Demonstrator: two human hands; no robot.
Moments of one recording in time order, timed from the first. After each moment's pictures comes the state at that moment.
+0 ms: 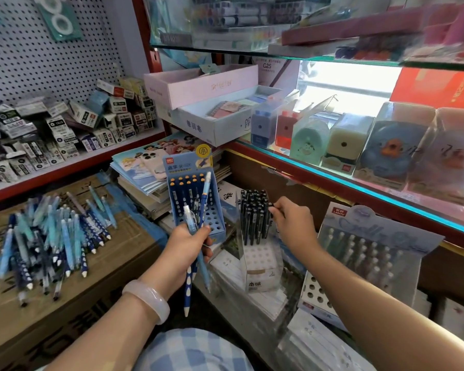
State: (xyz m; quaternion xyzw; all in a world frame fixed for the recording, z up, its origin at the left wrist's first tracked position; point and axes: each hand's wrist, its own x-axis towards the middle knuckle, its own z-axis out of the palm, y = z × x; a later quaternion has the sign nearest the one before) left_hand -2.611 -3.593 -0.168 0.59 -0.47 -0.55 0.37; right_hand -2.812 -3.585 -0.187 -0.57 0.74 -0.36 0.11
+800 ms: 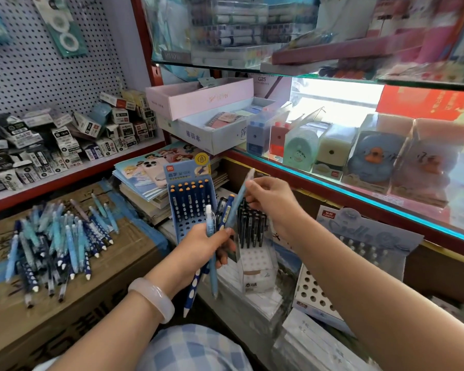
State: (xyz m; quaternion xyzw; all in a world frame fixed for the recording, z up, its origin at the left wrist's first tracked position) left_hand -2.623 -3.563 -0.132 0.47 -0.59 -0.58 0.30; right_hand -2.778 -3.575 -0.107 -0.43 0.59 -0.54 0.42
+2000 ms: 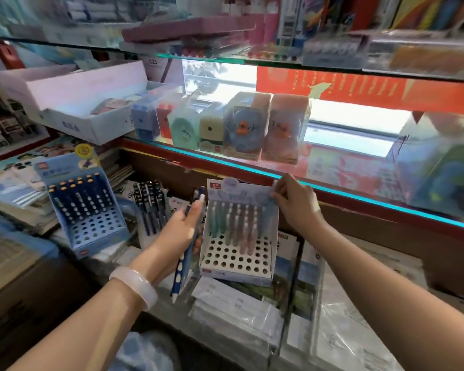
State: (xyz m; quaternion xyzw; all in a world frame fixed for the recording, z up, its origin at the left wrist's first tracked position) left_hand -2.747 -3.504 -0.147 0.40 -0.61 -0.63 0.26; right_hand -2.966 -3.432 -0.148 -0.49 0.80 -0.34 0.00
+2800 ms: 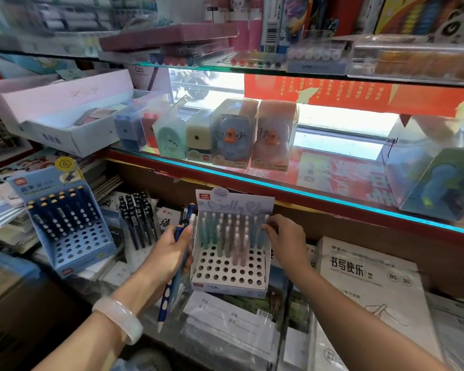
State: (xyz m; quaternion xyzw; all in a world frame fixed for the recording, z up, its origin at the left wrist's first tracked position) left_hand -2.750 -3.506 -0.165 0.43 -0.63 -0.59 0.25; right_hand -2.955 -3.420 -0.212 -0.41 0.82 -0.39 0.03
